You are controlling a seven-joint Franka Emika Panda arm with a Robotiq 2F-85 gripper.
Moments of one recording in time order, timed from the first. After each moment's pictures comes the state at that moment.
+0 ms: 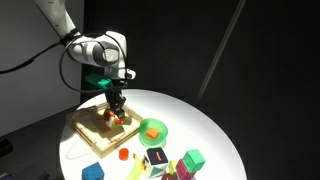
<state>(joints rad) -0.02 0.44 -0.21 -2.06 -0.18 2.46 0.24</state>
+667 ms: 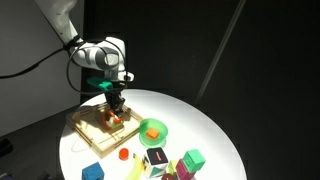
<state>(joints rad) 0.01 0.54 -0.20 -1.96 -0.17 2.46 0.25</state>
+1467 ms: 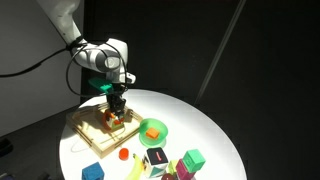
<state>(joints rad) -0.04 0.55 -0.16 -1.96 -0.10 2.49 0.23</state>
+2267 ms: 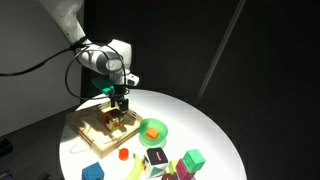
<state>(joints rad) -0.07 0.54 -0.16 -1.97 -0.03 2.52 0.23</state>
